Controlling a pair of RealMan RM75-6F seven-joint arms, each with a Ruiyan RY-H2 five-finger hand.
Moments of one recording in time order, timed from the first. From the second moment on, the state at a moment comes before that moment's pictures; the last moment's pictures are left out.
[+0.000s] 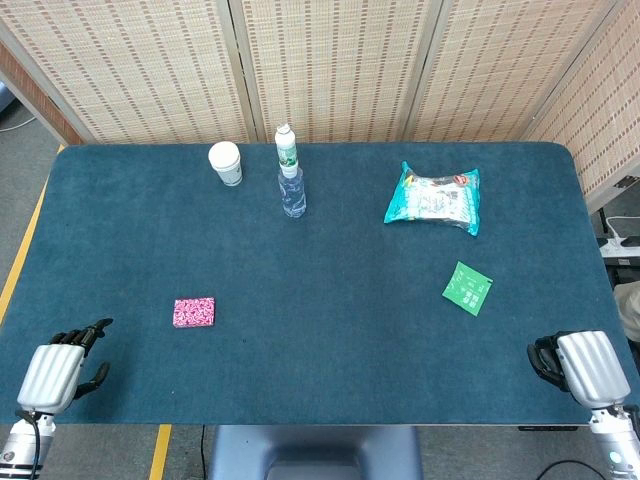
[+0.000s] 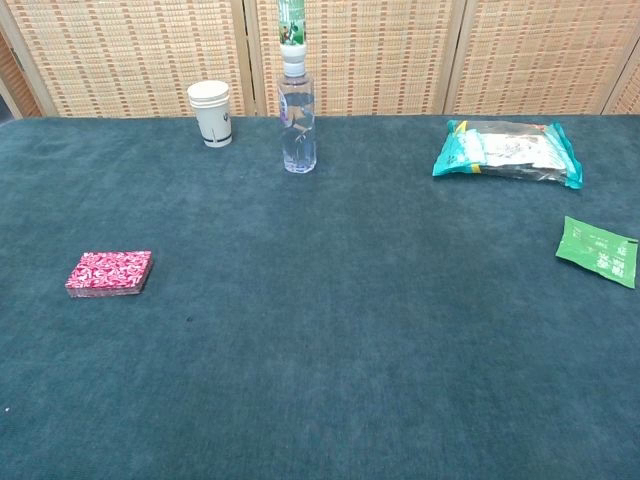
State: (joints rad) left arm -0.13 -1.20 0.01 -1.60 1.52 1.42 0.19; right arm 0.08 -1.10 0.00 -1.58 -1.65 1.53 0.05
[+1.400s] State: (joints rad) left arm -0.18 -1.33 -0.04 -1.49 1.54 1.43 0.32; right arm 0.02 -1.08 0.04 -1.63 -1.60 1.60 -0.03
